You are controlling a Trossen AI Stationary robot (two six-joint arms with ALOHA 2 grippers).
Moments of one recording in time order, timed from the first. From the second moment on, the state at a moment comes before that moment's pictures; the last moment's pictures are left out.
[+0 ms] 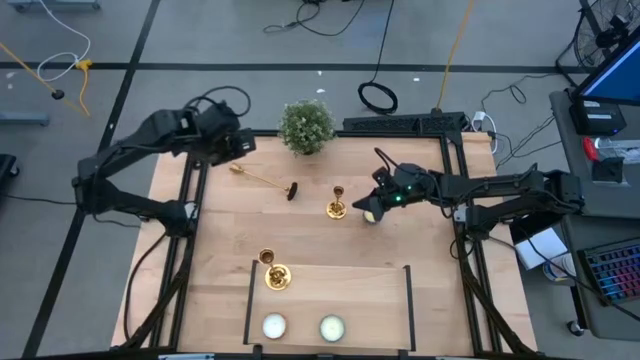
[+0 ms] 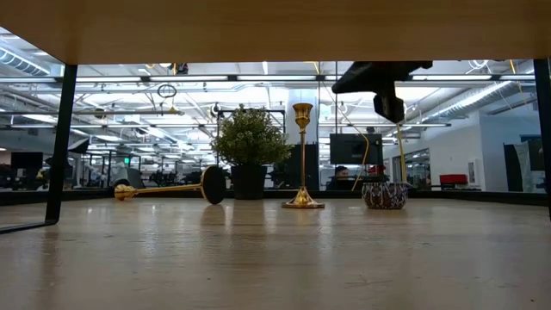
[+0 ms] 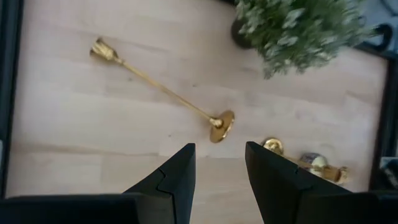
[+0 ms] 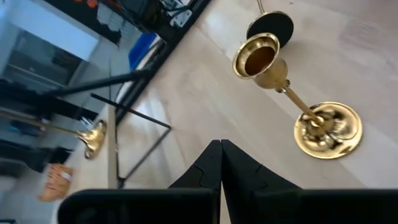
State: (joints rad) left arm 0.45 1.21 1.46 -1.32 -0.12 -1.28; right arm -0.16 1.19 0.64 0.11 -0.21 0.83
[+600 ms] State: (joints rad) left arm 0.65 1.21 1.05 -1.01 0.26 -1.38; right arm -0.16 1.19 0.64 0.11 -0.21 0.75
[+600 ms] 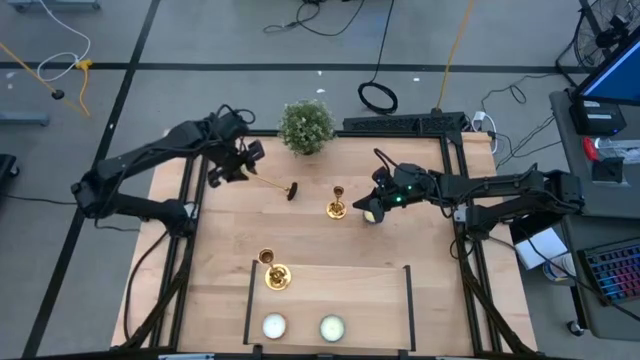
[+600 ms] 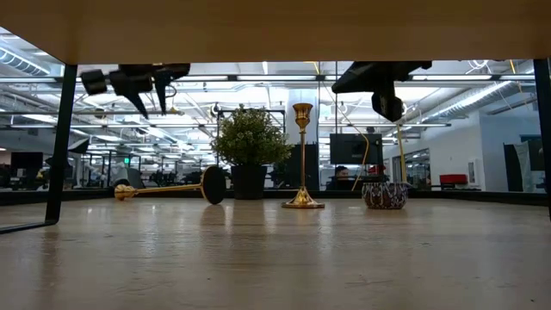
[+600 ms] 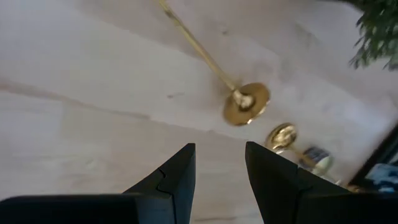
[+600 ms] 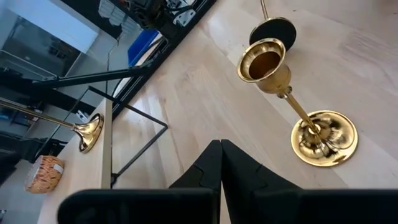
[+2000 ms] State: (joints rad) left arm 0.60 1.39 0.98 -0.89 0.26 -1.36; right arm -0.17 1.25 0.64 0.07 -0.11 0.54
